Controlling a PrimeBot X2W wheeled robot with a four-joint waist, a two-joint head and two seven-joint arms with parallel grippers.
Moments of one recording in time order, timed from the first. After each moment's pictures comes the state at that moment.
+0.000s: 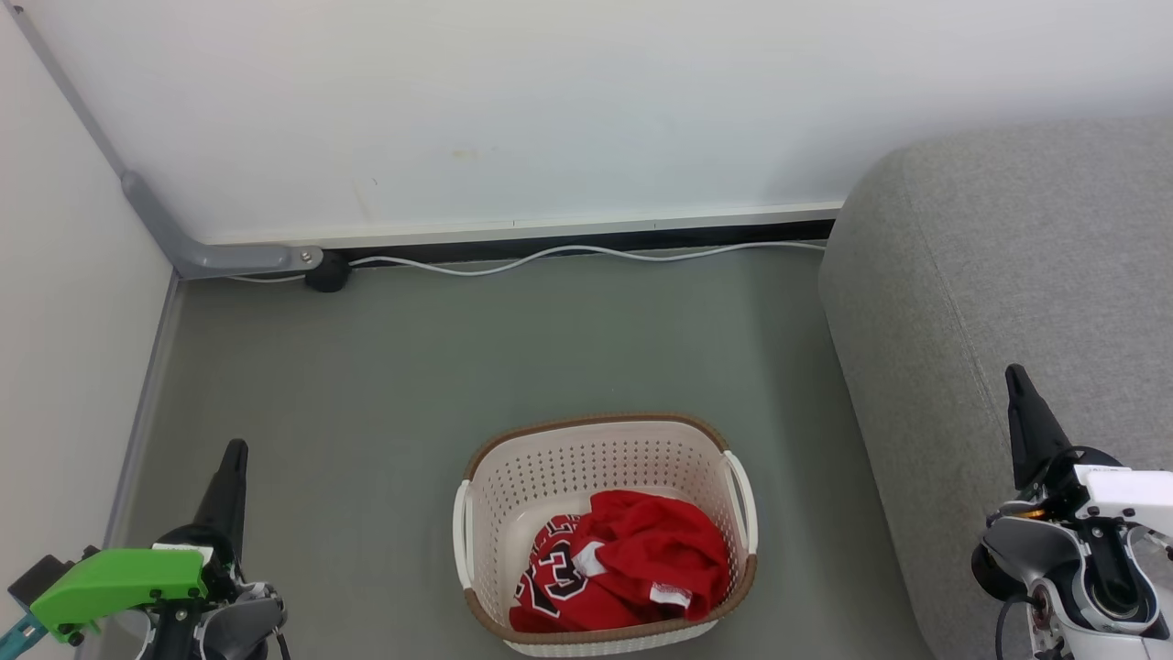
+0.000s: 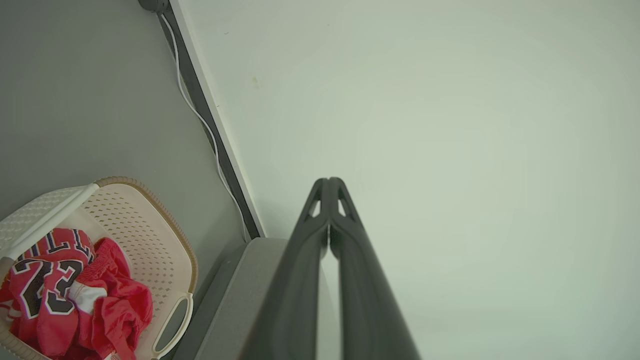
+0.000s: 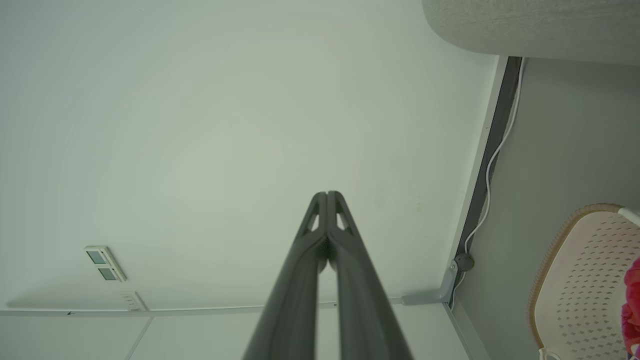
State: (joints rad) left arm -0.06 0.04 0.08 0.27 -1.60 -0.12 0.11; right arm -0.06 -0.04 -0.13 0.28 1.62 0.12 0.10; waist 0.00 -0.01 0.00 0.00
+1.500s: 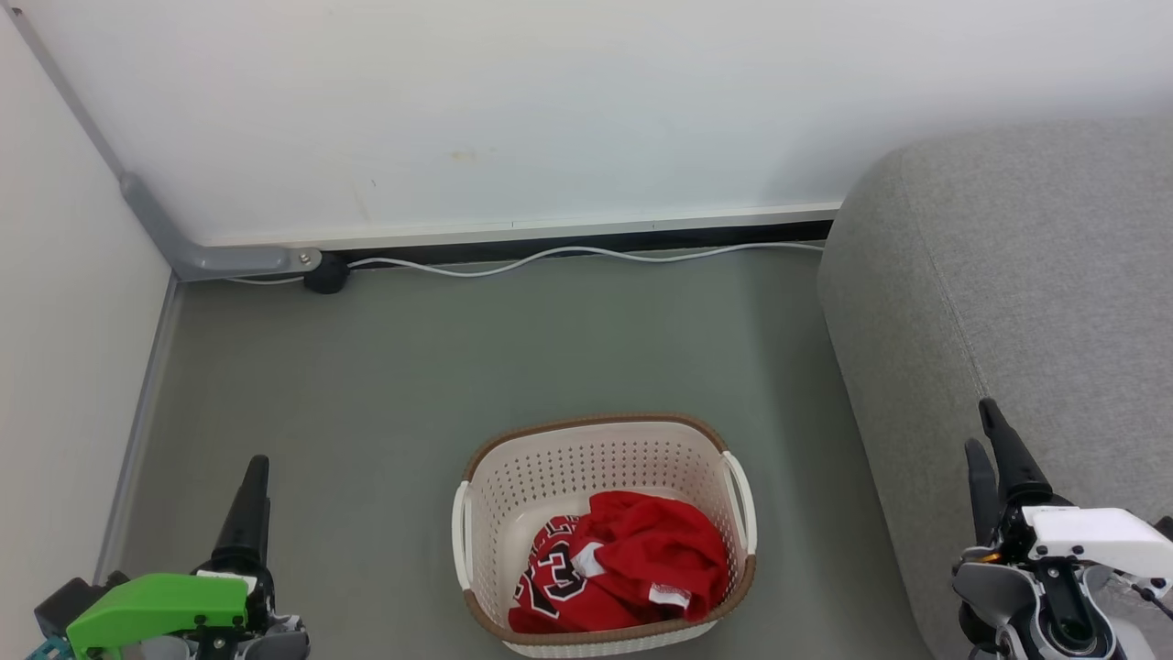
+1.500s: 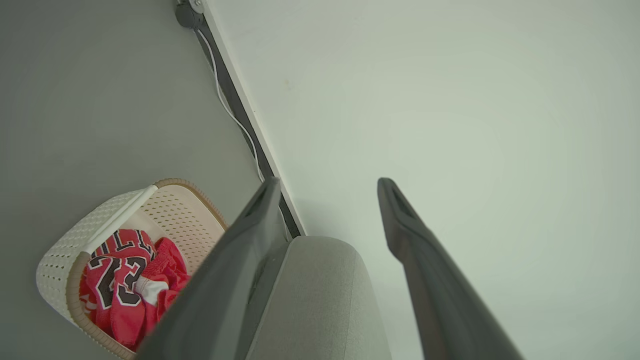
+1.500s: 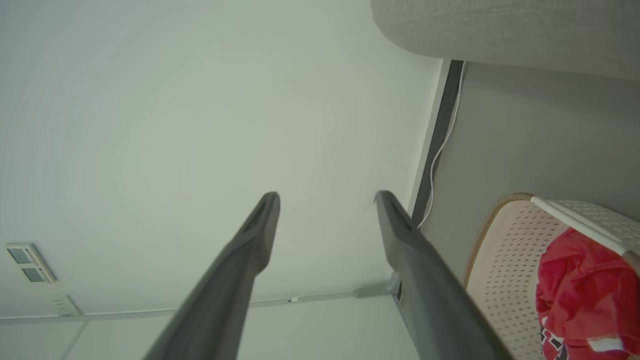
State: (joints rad) left arm -0.01 0.02 0.04 0.28 -1.47 -0.11 0.04; right arm 0.00 -0.01 -0.08 0.31 1.51 0.11 0.04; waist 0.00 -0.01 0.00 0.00
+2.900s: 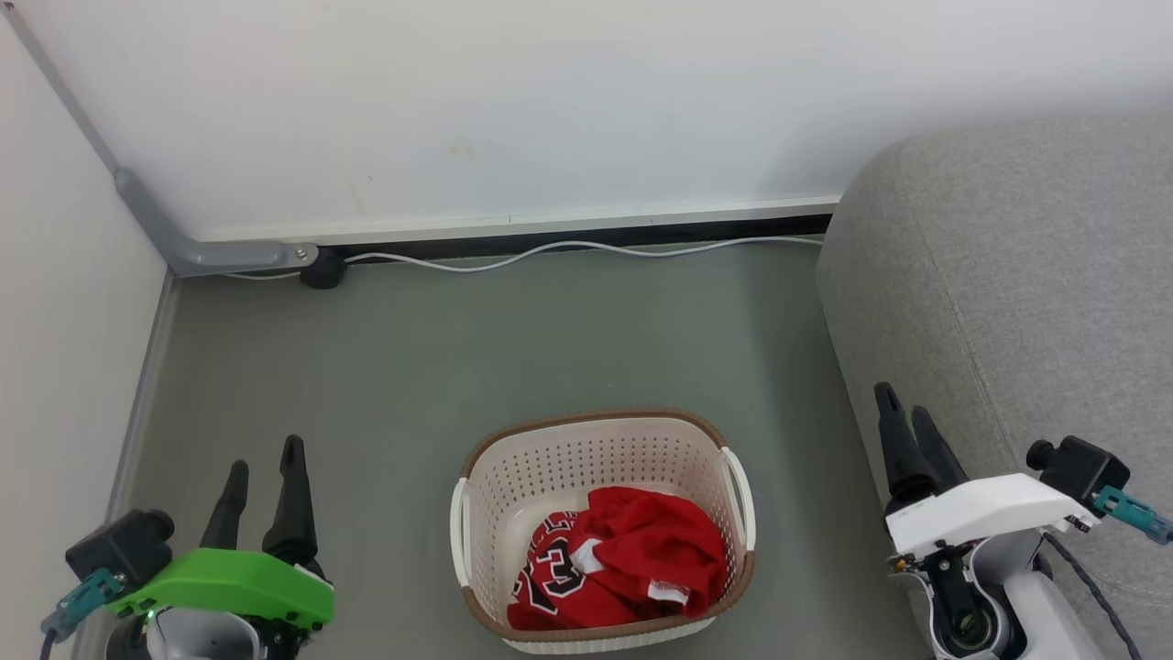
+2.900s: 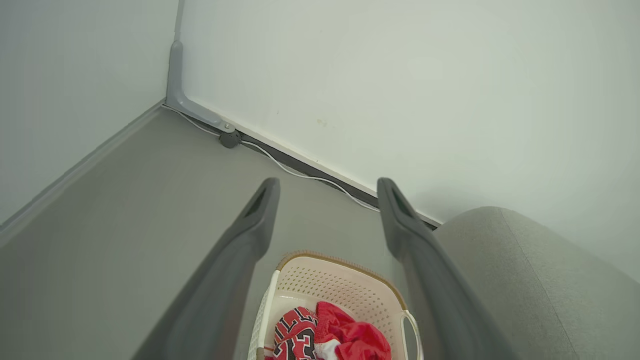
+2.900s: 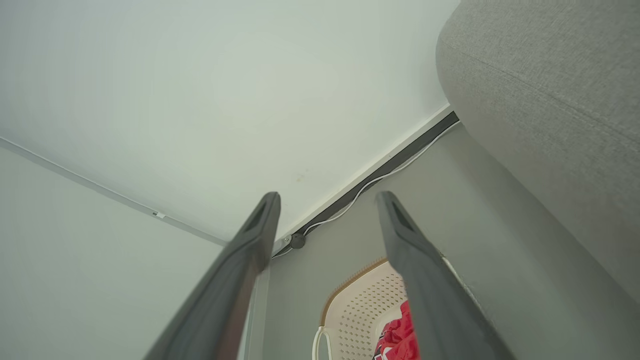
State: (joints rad) left arm 0.01 0.07 -0.08 0.14 -0.73 0.00 -0.10; right arm -0.02 -0.03 0.13 0.24 0.84 0.01 -0.10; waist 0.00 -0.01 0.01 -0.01
